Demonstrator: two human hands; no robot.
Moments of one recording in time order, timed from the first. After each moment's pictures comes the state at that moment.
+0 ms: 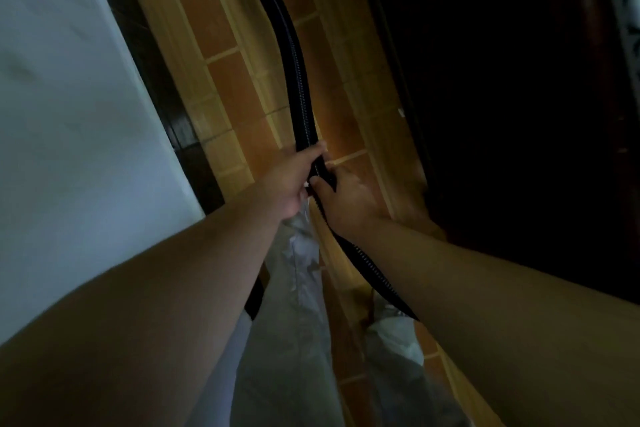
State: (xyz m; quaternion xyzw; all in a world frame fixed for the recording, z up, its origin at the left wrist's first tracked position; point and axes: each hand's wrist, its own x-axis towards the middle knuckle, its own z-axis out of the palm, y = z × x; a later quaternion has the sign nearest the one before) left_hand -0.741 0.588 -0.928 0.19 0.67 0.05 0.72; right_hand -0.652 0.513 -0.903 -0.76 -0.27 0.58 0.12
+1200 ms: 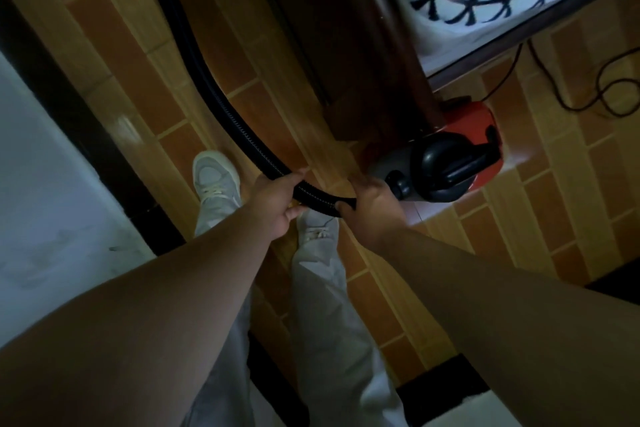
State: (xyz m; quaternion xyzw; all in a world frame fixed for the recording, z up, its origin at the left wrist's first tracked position) left_hand -0.674 0.330 -0.915 0.12 0.70 0.01 0.71; right_hand -0.542 0.225 -0.872 -0.81 -0.37 0.45 -0.02
